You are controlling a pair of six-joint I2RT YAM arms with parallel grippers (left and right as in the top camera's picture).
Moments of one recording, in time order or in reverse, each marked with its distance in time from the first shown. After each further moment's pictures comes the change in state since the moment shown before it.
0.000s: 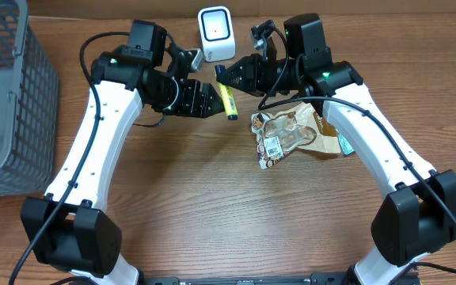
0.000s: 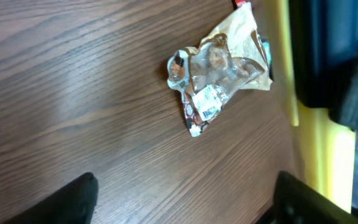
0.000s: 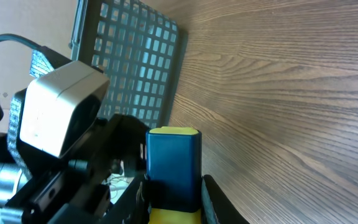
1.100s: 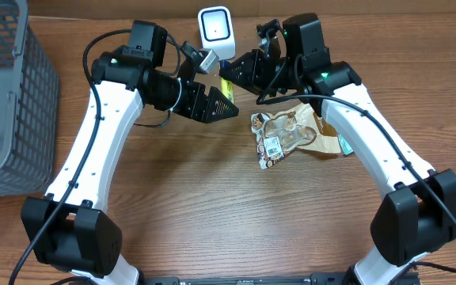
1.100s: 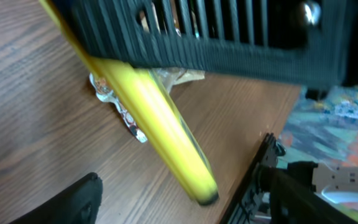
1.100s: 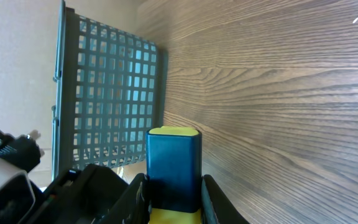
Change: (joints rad) left arm -0.003 0.000 0.000 -0.001 0.254 0.171; right arm 0.007 0.002 0.000 0.013 0.109 0.139
